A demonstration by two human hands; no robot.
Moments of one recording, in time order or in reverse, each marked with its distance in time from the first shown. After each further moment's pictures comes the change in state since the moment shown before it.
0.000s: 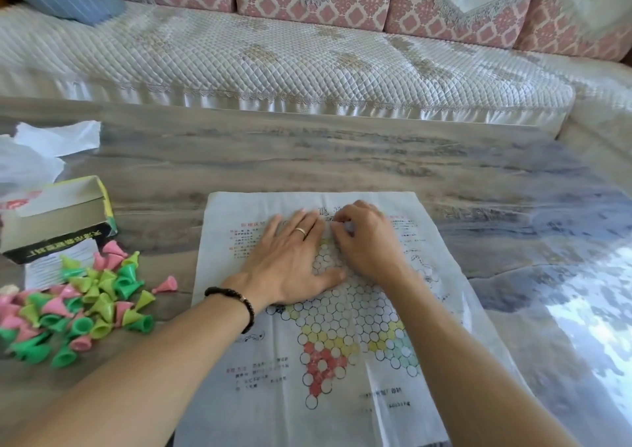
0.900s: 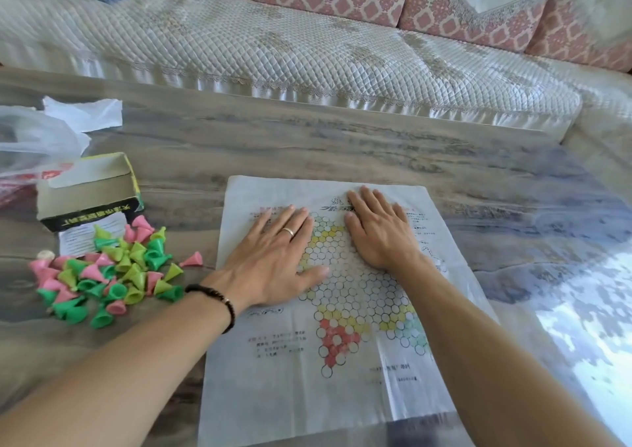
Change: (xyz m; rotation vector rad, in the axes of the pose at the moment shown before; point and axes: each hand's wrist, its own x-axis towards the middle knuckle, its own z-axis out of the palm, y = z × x) left_hand -0.049 -0.026 -0.003 0.060 -0.049 -0.015; right_hand 0.001 0.005 0.005 -0.329 -0.379 0.097
